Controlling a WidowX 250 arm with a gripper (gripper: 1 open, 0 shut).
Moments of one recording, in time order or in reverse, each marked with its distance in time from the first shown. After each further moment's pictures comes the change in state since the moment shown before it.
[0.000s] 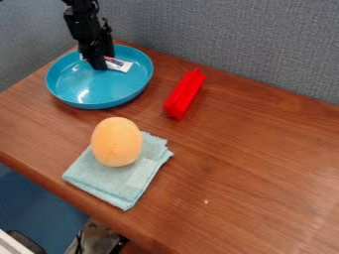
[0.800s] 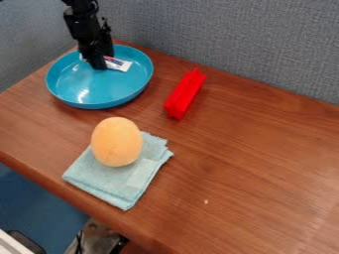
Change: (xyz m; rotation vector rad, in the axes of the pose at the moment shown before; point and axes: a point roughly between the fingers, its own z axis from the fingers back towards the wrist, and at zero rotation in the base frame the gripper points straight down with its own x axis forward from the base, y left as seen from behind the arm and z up) arm 0.002 -0.002 -0.001 -0.014 -0.006 0.003
